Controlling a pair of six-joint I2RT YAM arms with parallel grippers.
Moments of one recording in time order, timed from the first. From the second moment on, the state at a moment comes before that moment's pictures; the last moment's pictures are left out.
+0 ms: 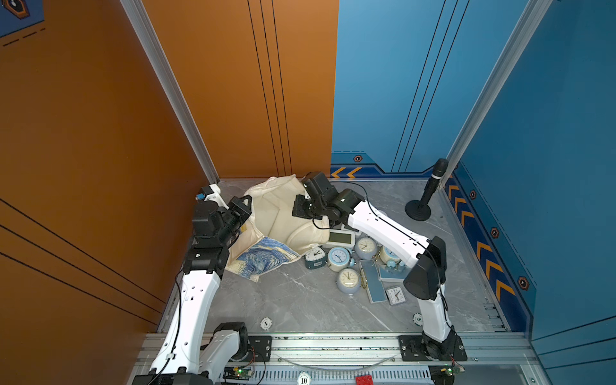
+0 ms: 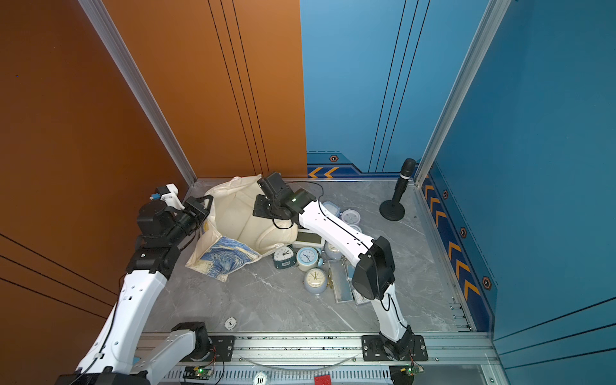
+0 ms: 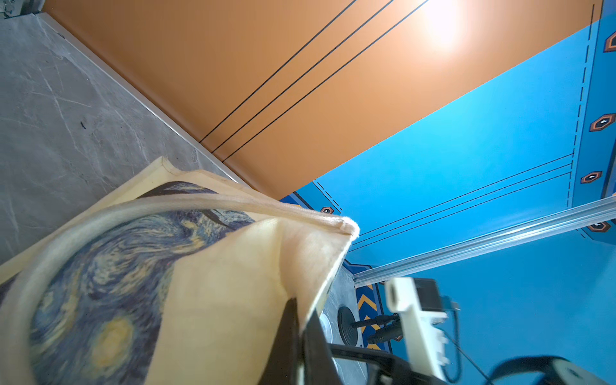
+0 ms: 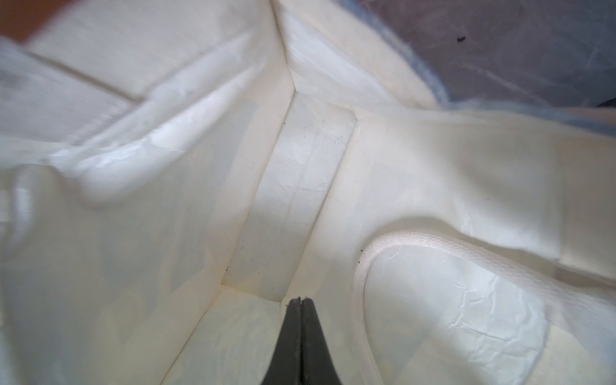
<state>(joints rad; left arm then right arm) 0.05 0.96 0.93 -0.15 0.28 -0.92 0.84 2.01 2.08 -0.73 -0.06 0.80</state>
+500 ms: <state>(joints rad) 0.07 0.94 0.90 -0.12 0.28 -0.97 0.69 1.83 1.57 -0.76 -0.09 0.71</state>
